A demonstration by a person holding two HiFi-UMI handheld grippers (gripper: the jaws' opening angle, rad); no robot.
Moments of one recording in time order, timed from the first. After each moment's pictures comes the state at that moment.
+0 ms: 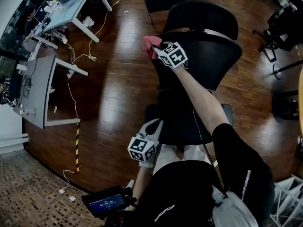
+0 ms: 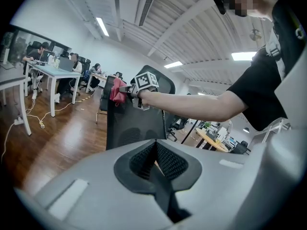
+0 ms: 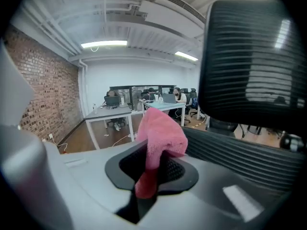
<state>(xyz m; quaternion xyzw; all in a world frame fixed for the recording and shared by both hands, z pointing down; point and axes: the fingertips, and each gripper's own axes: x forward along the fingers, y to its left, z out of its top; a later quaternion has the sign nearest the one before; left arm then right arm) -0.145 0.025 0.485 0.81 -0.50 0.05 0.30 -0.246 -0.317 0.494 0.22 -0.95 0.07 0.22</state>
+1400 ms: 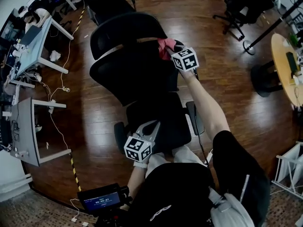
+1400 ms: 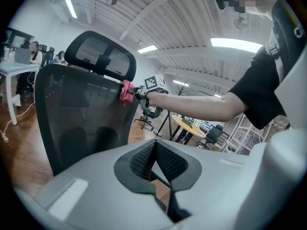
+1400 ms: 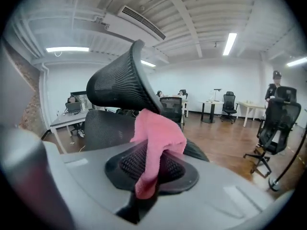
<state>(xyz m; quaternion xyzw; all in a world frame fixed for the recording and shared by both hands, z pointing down) 0.057 -0.033 0.486 0.89 -0.35 0.10 0.28 0.137 -0.391 0.481 0.43 -0.87 0.11 0.19</state>
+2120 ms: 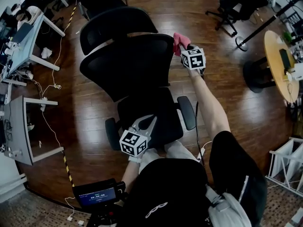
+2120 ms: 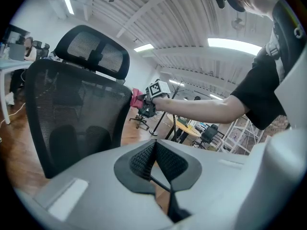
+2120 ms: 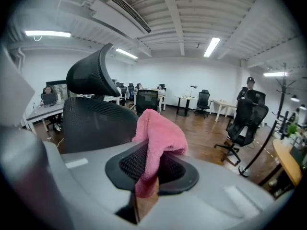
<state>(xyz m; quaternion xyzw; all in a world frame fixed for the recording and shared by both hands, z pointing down) 0.084 -0.032 0.484 0.90 -0.32 0.09 0.28 0.261 -0.377 0.495 0.55 -0.79 0.12 0.24</state>
